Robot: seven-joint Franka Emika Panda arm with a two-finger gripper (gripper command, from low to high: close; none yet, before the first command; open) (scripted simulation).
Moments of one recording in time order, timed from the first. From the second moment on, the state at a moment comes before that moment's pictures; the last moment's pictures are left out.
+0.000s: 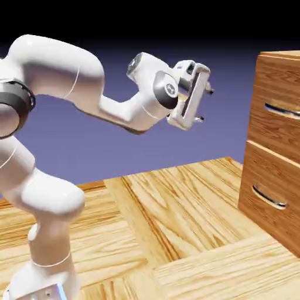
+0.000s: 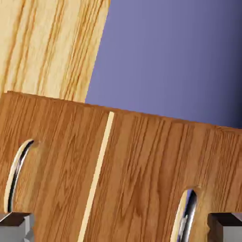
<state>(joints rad) 0.74 -0.59 -0.68 -2.41 -1.23 2.91 -0.26</state>
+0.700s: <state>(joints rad) 1.28 -0.60 -1.19 -2.12 -2.14 2.81 -1.01</state>
